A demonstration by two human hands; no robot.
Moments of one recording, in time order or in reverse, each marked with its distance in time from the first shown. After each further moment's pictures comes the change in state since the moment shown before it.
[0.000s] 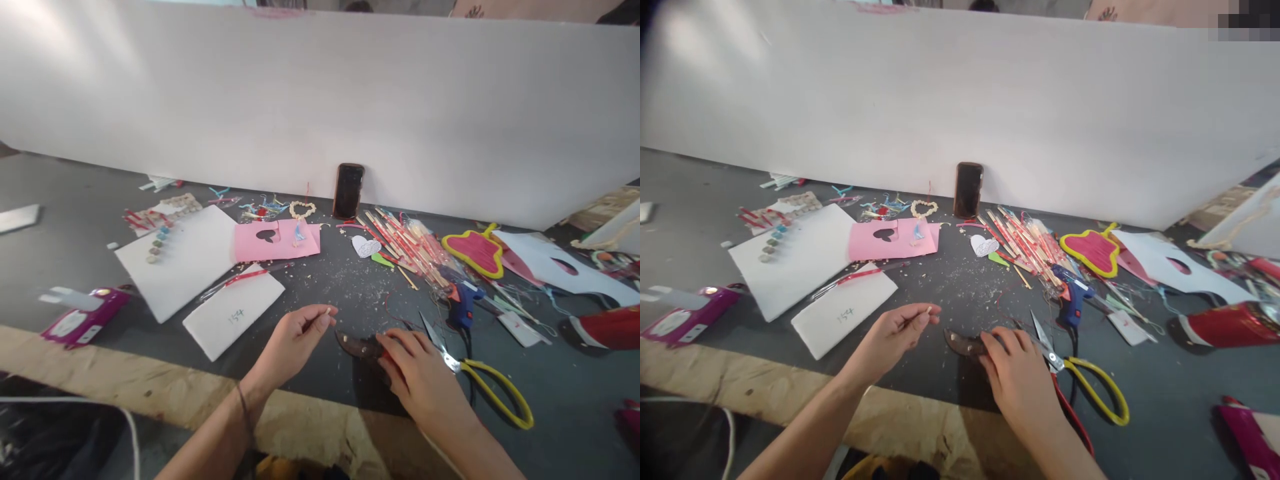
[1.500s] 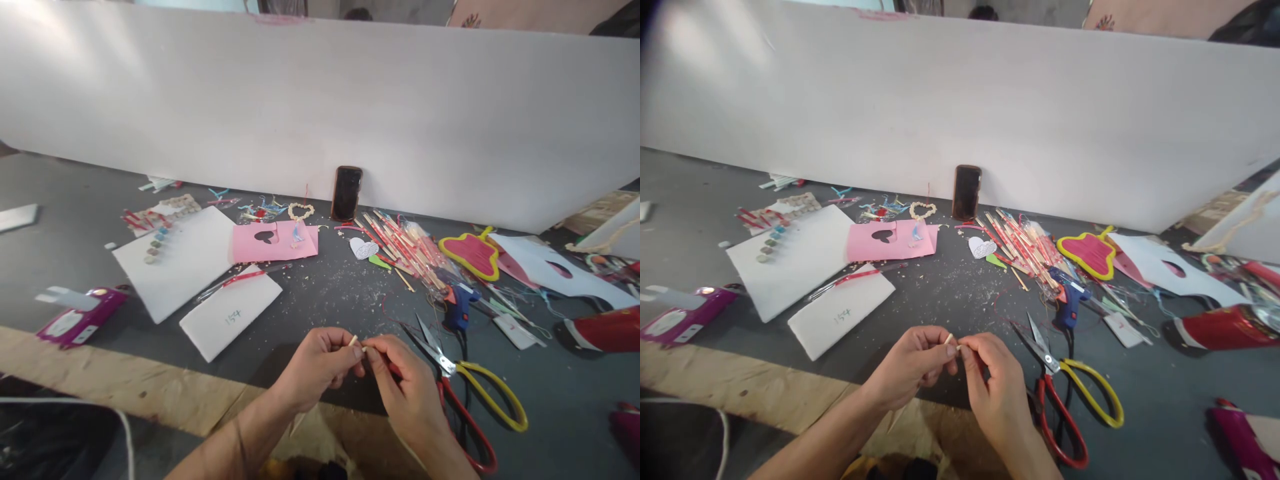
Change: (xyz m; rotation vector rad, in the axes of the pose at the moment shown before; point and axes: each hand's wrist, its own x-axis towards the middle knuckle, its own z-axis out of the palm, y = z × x) left_hand -0.008 0.005 0.043 -0.559 -0.244 -0.203; right_hand 0.007 -0.036 -0.005 0.806 0.235 0.143
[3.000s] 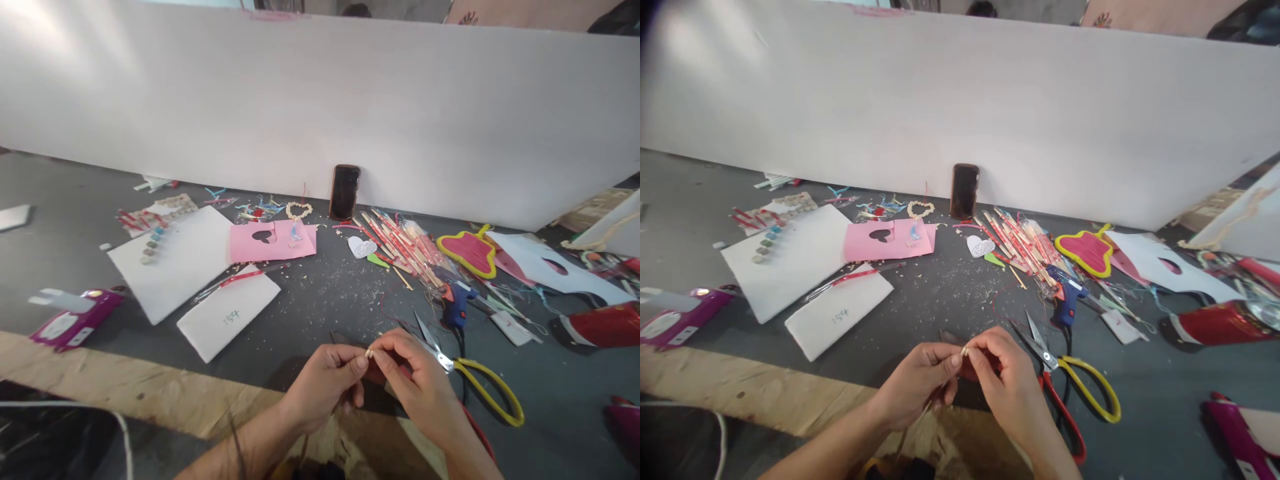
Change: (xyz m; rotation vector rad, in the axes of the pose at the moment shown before) left_hand -0.002 -0.019 0.009 0.057 -0.121 -0.033; right_hand 0.006 -0.003 -0.022 -0.015 -0.116 0.119
